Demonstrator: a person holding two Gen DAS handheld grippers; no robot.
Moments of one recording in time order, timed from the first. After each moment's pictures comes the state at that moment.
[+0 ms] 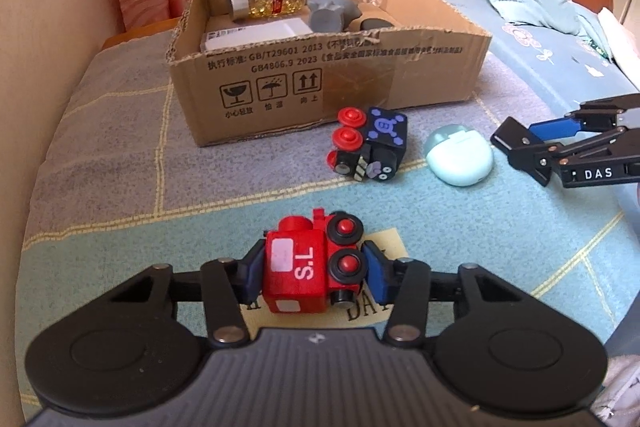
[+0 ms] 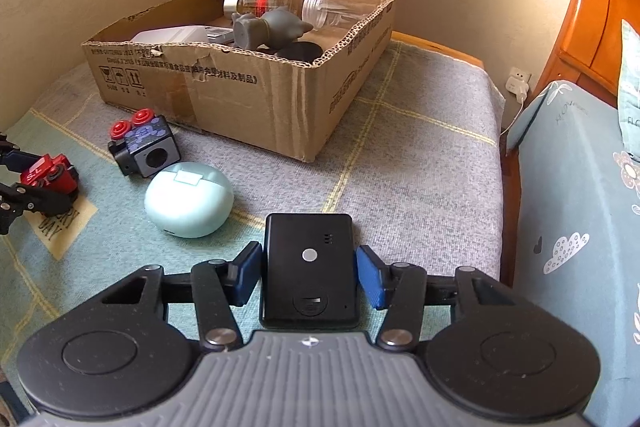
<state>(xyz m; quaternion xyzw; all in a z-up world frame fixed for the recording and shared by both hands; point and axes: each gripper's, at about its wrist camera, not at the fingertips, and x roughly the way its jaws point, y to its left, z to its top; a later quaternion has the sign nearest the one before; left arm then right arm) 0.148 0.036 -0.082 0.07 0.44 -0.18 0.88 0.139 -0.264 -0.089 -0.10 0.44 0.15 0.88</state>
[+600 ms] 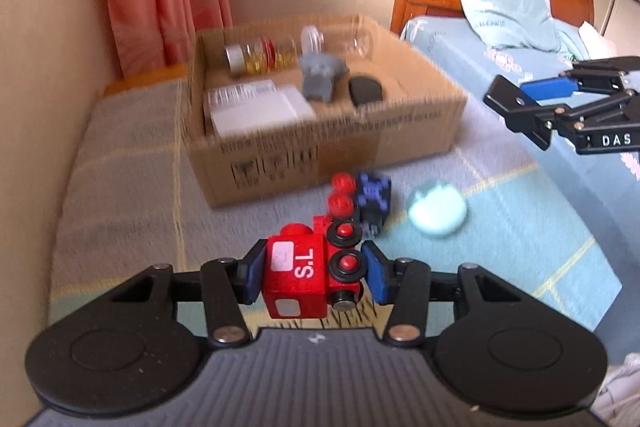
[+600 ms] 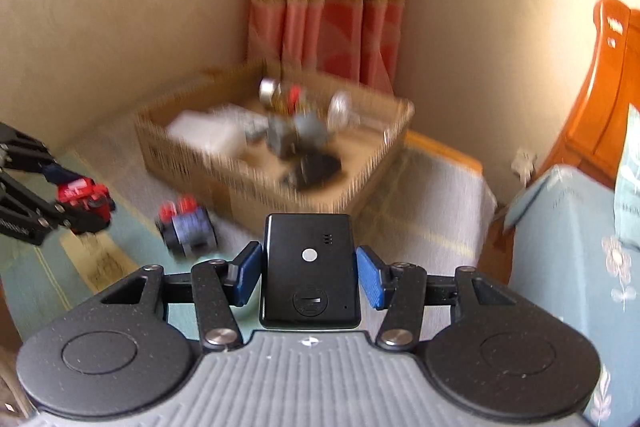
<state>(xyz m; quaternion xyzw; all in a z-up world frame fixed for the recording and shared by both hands) 0.154 0.044 -0.030 0.07 0.40 -0.20 0.89 0.137 -0.252 -0.003 -0.14 0.35 0.20 0.90</state>
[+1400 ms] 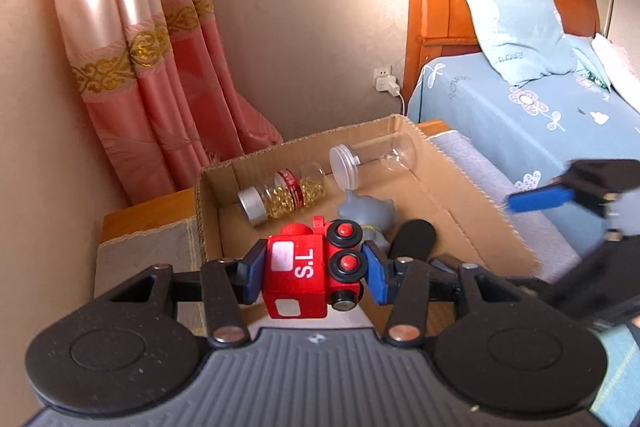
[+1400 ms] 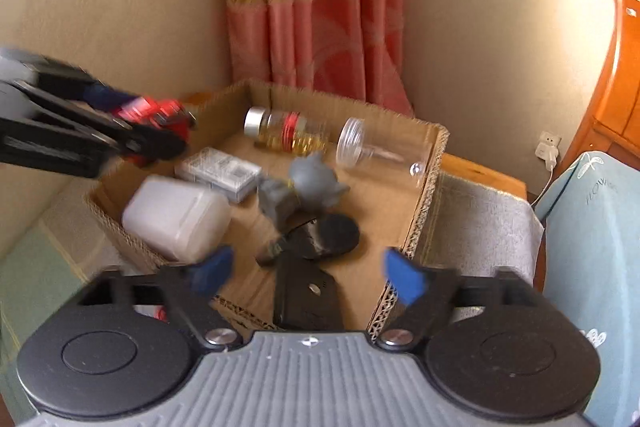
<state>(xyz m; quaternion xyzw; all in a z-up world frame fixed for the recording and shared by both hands) 0.296 0.004 0.017 0.12 0.36 -0.20 0.91 0.241 -0.212 -0.021 -0.08 0.38 0.19 0.90</state>
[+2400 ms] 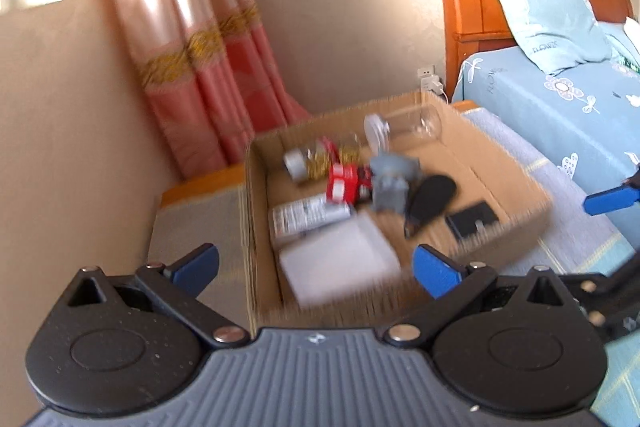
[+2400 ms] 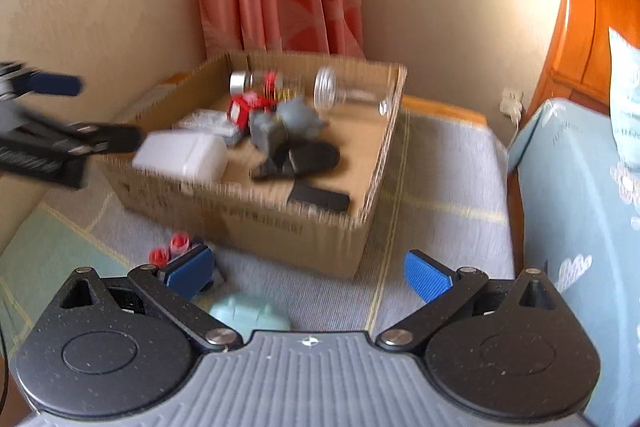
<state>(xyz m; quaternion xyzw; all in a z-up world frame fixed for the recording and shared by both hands) 0.206 0.019 0.001 0.14 0.33 -0.11 0.93 0.171 -0.223 -0.039 -0.05 0.41 0.13 0.90</state>
